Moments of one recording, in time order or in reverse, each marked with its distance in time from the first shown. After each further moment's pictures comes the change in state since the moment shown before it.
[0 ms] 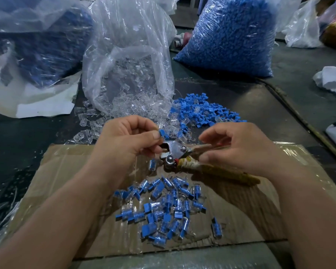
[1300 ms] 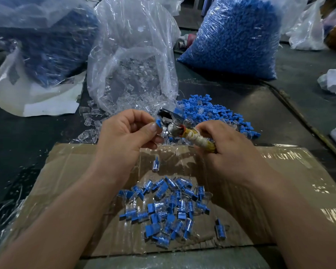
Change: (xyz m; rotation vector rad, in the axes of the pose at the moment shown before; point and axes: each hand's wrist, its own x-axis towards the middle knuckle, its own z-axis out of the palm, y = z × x) left_hand 0.001 -0.002 -0.001 0.027 0.110 0.157; right_hand 0.002 -0.011 0.026 -0.330 0.121 -0.041
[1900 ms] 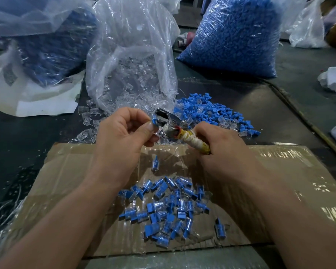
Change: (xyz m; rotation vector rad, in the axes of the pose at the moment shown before) left_hand -0.003 -0.003 -0.001 0.162 0.045 0.129; right_hand 0.004 -0.006 0.005 0.053 -0.007 0.008
